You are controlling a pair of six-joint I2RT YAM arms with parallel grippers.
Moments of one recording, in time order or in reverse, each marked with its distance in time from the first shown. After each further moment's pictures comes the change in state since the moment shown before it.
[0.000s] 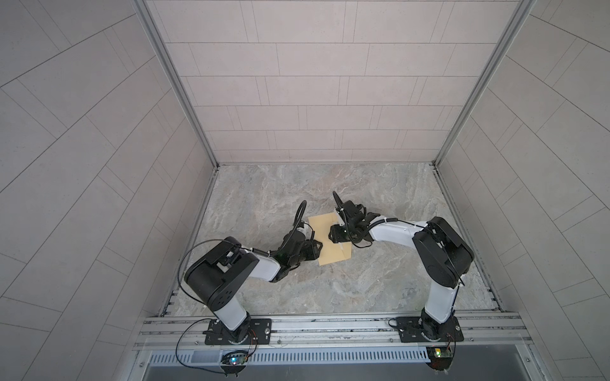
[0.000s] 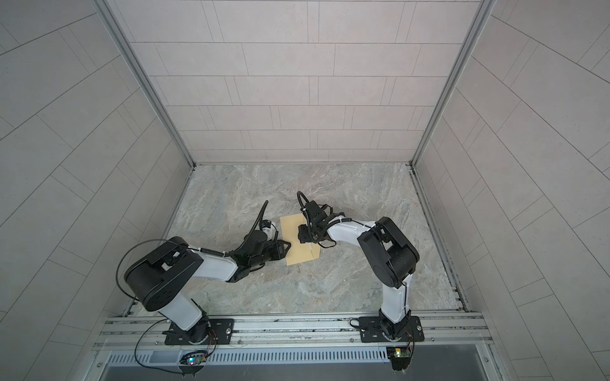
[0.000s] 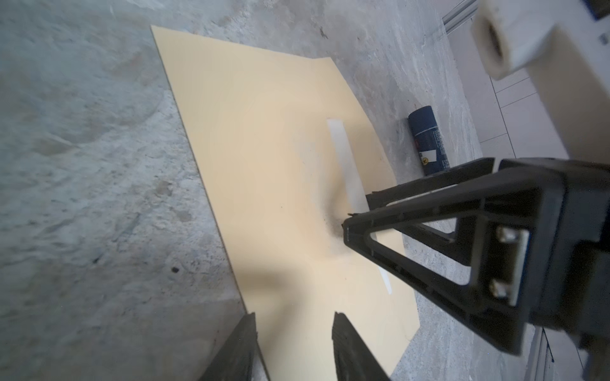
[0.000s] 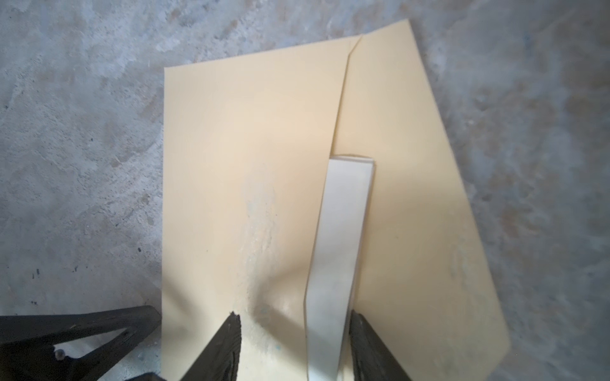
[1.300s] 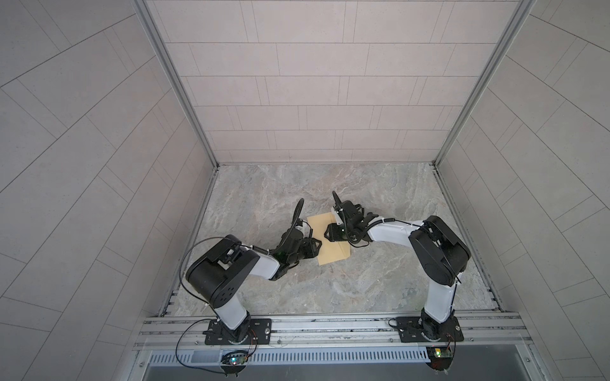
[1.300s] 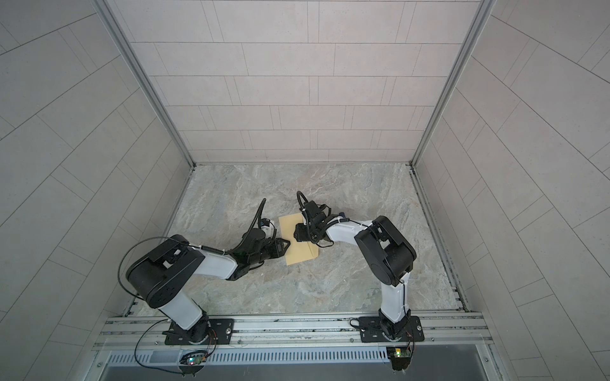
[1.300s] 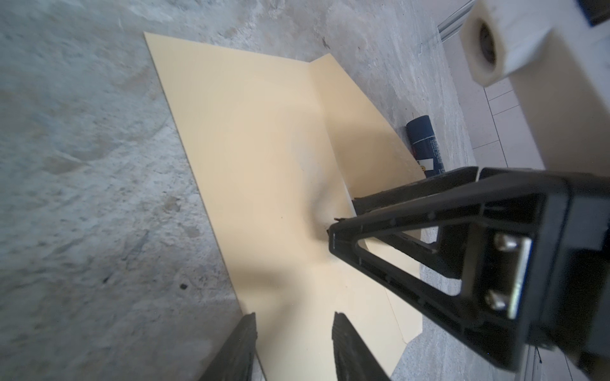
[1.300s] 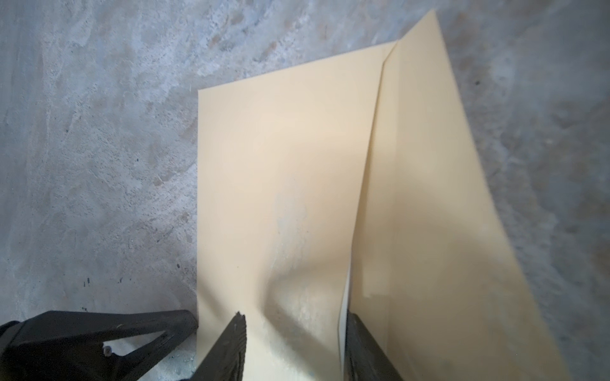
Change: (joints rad) left arm 0.038 0.019 0.005 0.023 0.030 0.001; right arm 0.006 0.024 -0.005 0.098 -0.068 0.058
